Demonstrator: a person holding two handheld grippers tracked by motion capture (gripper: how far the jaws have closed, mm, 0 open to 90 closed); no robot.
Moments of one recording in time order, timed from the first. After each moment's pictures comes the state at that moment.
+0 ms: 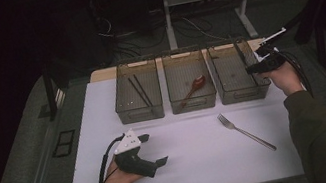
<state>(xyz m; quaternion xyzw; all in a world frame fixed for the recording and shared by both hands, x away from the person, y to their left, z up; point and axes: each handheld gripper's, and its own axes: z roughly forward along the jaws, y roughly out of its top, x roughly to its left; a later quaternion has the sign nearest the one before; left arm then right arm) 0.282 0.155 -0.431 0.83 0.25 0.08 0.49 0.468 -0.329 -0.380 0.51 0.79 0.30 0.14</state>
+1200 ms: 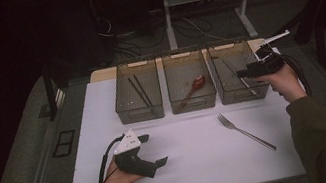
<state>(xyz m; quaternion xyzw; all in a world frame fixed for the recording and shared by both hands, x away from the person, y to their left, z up) 0.281 0.156 -0.431 0.83 0.25 0.08 0.49 0.441 -0.317 -0.366 0.48 0.78 0.38 0.12</state>
